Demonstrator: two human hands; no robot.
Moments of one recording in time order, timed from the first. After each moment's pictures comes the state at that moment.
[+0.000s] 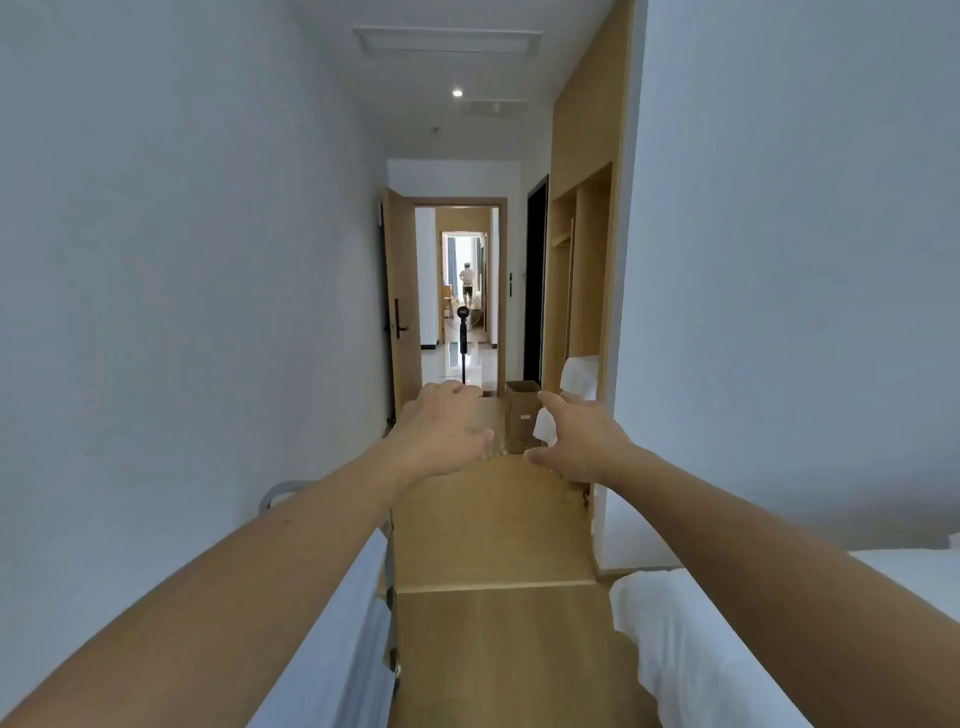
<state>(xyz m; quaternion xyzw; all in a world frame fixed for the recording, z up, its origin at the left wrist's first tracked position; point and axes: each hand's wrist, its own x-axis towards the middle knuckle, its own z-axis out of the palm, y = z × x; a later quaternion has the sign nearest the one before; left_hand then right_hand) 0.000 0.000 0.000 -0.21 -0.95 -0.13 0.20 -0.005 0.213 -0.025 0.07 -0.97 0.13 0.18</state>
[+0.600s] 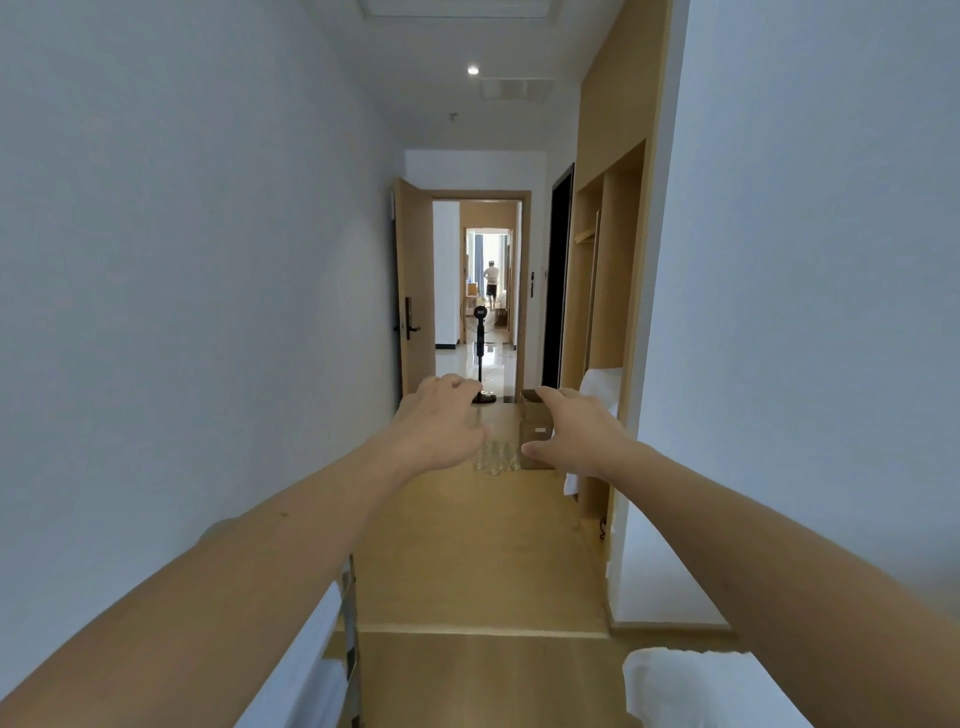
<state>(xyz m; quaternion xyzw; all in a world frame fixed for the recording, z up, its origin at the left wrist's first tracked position) -0.233 0.097 0.005 -0.17 -0.96 -0.11 0.19 -0.244 0.304 -0.011 0.10 -0.97 0.14 0.15</state>
